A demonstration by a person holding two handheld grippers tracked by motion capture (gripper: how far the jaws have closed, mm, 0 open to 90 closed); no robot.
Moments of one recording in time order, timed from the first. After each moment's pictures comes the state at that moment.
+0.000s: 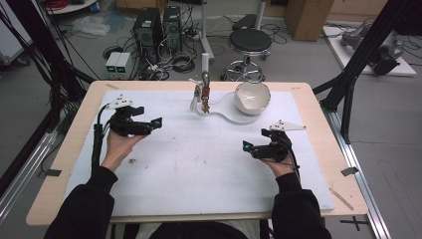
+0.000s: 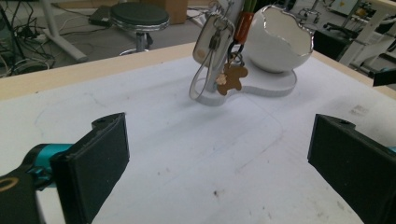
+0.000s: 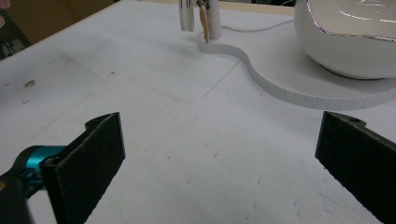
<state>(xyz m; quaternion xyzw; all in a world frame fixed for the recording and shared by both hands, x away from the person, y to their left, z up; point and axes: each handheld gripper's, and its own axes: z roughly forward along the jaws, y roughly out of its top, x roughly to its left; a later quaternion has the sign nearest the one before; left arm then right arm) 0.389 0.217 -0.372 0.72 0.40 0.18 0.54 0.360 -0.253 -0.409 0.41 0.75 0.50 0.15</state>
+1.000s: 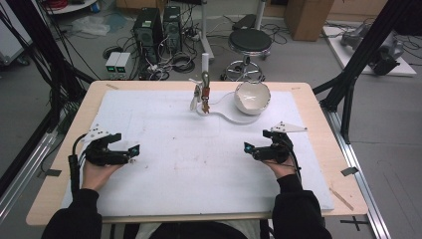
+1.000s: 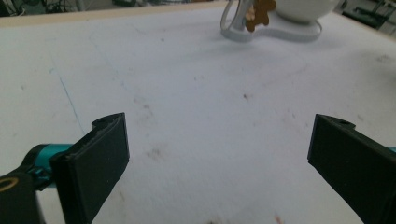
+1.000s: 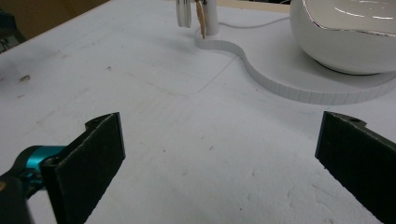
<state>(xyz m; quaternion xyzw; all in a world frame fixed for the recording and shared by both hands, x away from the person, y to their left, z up) 0.322 0.272 -0.420 0.73 0.43 0.20 0.50 0.357 -0.257 -0.412 0.41 0.75 0.49 0.15</state>
